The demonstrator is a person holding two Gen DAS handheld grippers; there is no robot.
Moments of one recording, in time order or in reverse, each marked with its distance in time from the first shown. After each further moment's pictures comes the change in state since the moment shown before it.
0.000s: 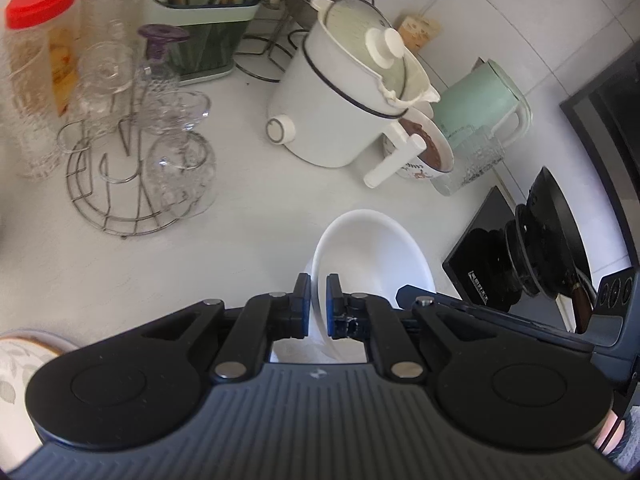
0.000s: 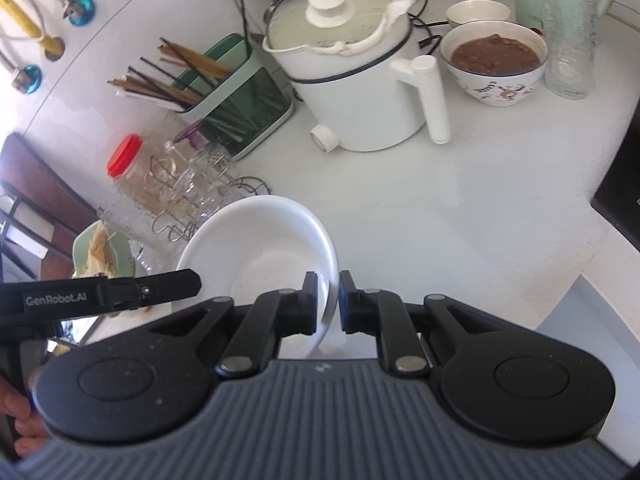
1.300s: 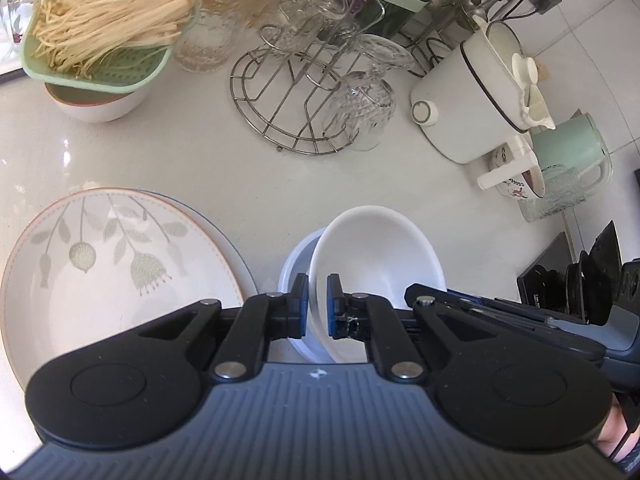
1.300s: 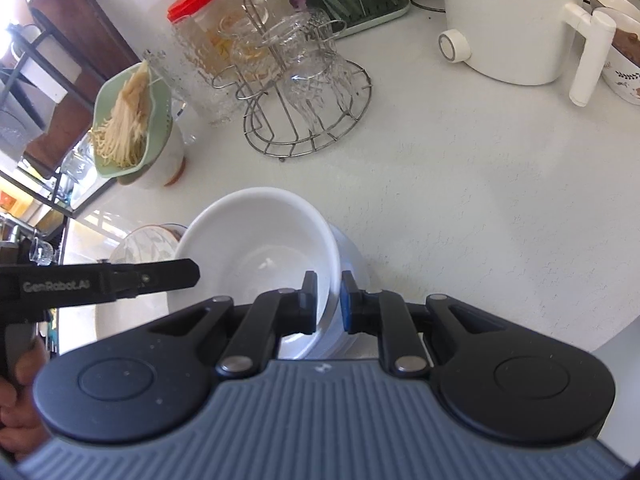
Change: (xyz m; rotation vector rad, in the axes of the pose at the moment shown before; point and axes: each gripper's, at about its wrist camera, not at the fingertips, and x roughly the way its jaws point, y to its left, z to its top) left arm -0.033 0.091 -0.078 -0.275 -0.029 0.168; right arm 0.068 0.082 -0.044 -0.302 0.251 0.052
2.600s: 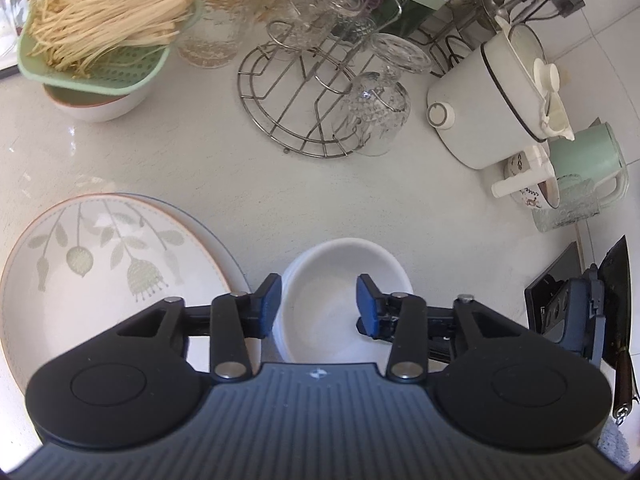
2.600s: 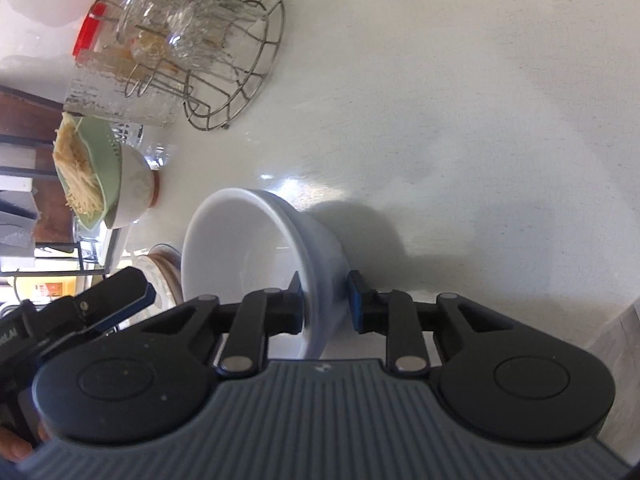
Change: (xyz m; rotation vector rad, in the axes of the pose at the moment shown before) left arm 0.013 -0.010 0.018 -0.042 0.045 0.046; right arm 0.059 -0.066 -0.014 0.429 0.201 0.171
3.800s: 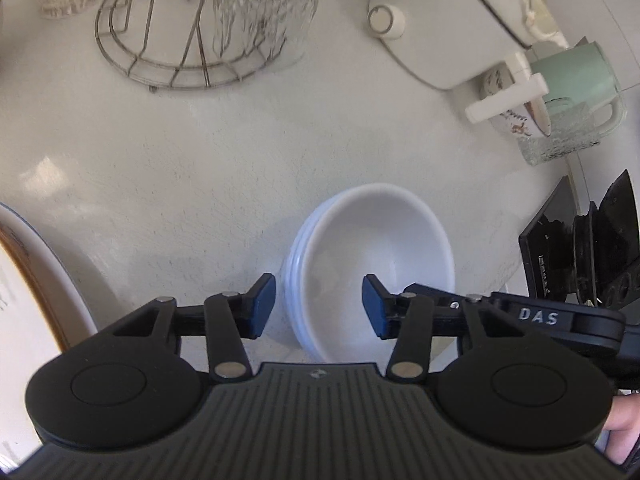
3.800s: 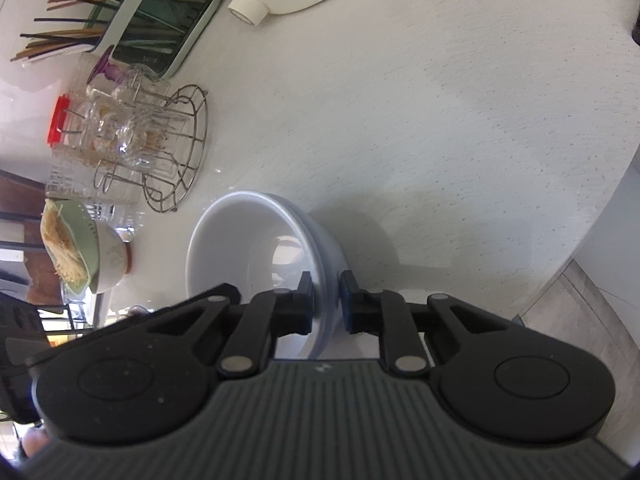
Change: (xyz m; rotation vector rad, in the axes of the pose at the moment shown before) left arm 0.104 -0.061 -0.010 0.108 0.167 -0.075; right arm -0.057 -0.055 0.013 0.113 -0.147 -0.062
